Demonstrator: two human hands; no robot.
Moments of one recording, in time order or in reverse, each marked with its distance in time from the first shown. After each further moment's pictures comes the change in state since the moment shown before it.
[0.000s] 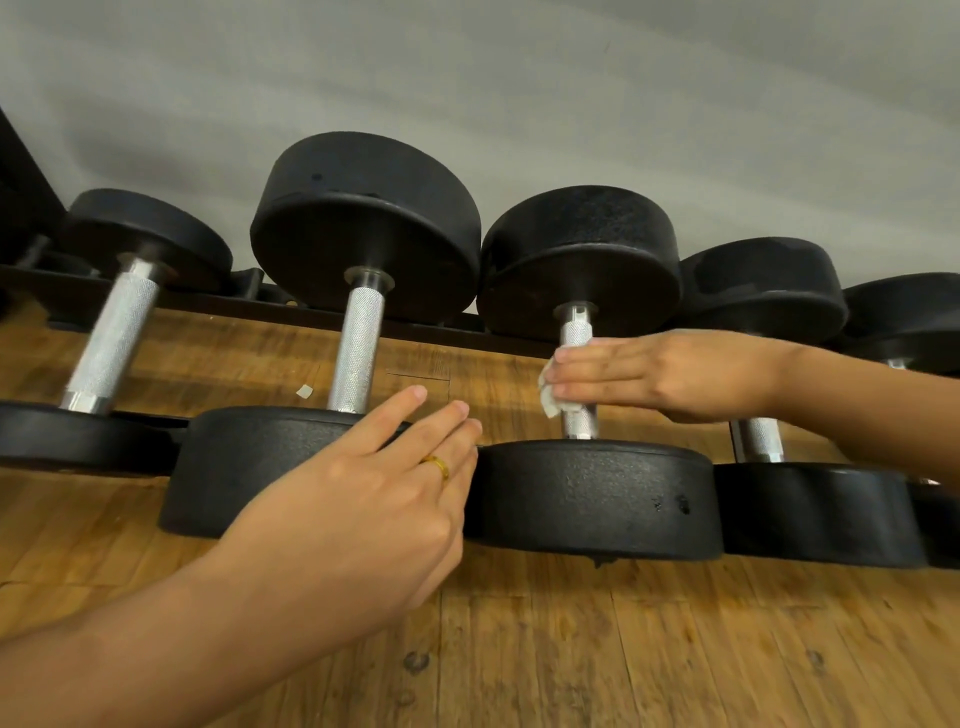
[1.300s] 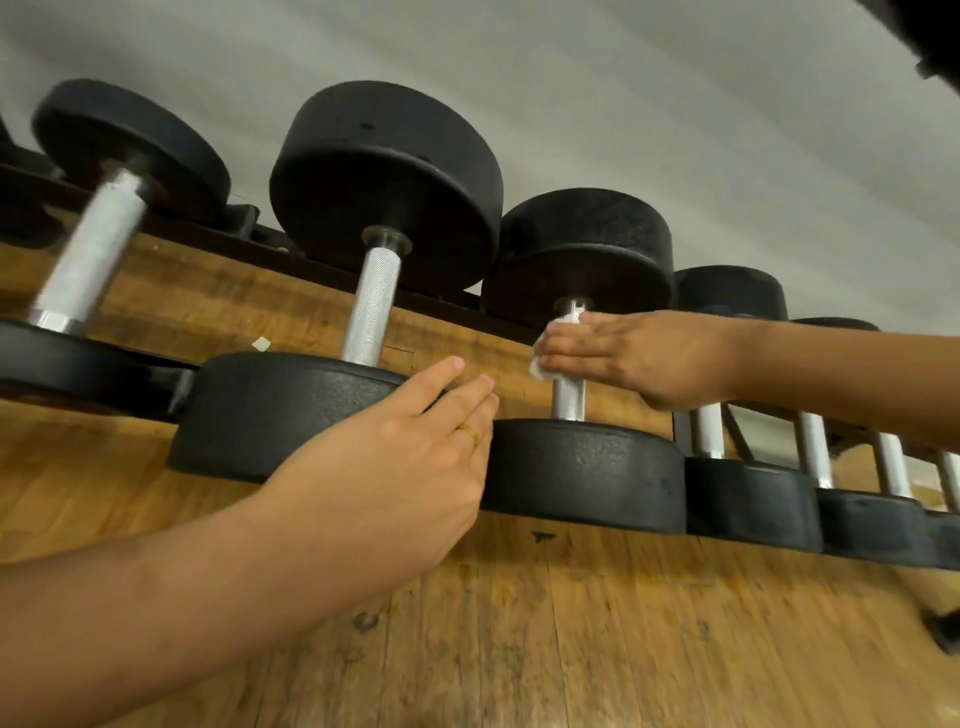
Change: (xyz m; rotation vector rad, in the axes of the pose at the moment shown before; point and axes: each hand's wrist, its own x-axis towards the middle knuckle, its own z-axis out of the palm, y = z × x) left_hand -0.002 -0.001 0.012 -0.116 0.111 0.008; right_hand 0.025 -0.007 -0.043 -0.132 -0.417 0.195
